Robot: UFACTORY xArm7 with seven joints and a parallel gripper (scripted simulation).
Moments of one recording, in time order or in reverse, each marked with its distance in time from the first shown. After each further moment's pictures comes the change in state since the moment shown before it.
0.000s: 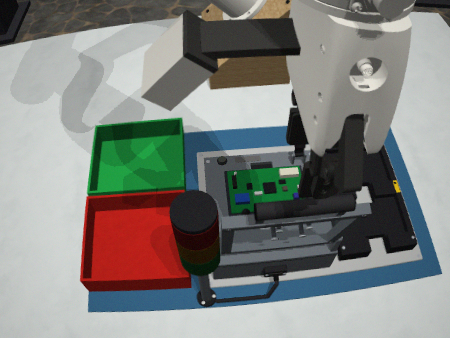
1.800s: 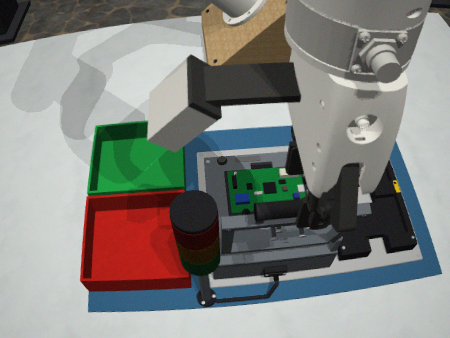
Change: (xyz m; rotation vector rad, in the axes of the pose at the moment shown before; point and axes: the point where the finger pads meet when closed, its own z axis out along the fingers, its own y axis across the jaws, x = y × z) arm 0.000 -0.012 0.028 -0.007 0.004 -0.001
